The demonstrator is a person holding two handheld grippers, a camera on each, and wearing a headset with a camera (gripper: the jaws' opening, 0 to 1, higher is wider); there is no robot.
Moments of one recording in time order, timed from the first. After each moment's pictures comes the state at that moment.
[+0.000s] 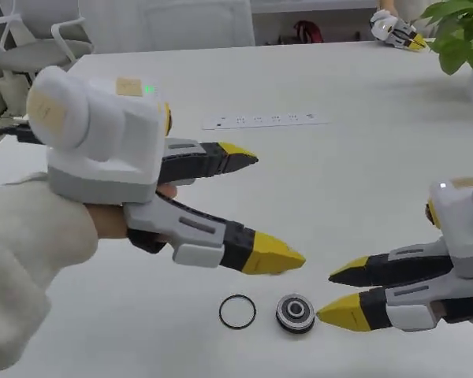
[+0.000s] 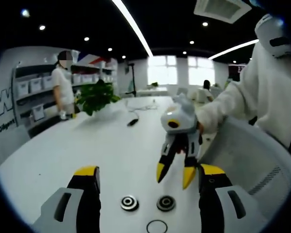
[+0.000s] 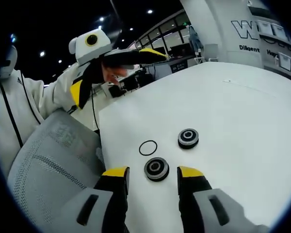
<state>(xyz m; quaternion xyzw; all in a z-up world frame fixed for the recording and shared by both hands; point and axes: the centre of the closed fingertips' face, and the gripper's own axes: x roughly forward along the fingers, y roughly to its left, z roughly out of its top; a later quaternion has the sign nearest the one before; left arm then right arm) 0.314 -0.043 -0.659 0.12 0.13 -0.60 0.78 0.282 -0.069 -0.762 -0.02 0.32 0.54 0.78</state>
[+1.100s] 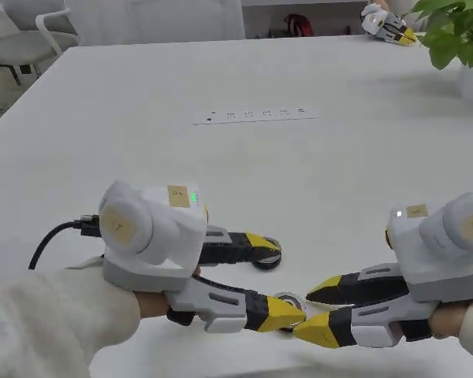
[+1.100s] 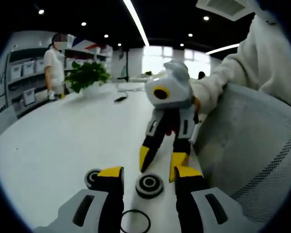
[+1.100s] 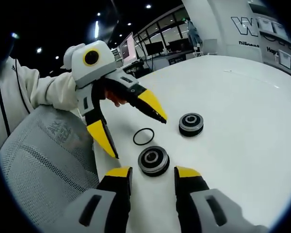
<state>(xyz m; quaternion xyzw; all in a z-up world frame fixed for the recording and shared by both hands) 0.284 -0.059 -0.766 0.12 0.19 -0.62 0.75 0.280 -0.060 -0.804 -0.03 0.34 0.54 0.77</state>
